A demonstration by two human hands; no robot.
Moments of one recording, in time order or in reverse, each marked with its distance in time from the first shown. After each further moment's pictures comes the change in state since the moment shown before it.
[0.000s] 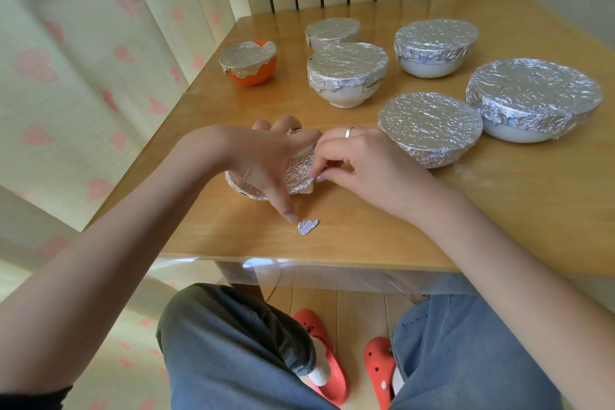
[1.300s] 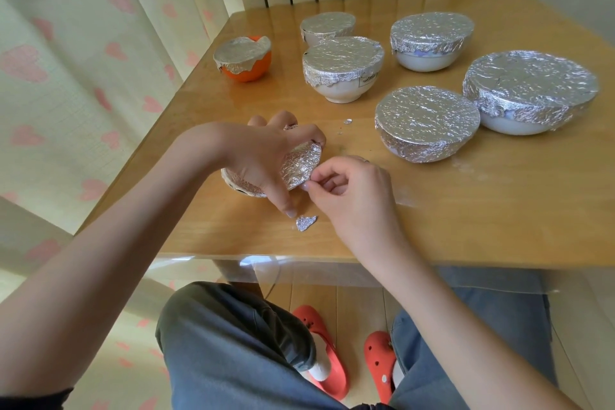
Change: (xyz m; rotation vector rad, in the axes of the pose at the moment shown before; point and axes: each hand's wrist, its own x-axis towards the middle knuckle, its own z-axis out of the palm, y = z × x) left_hand 0.002 -0.001 0.002 -0.026 0.011 -0.009; right_hand -0.025 -0.034 0.050 0.283 0.432 0.482
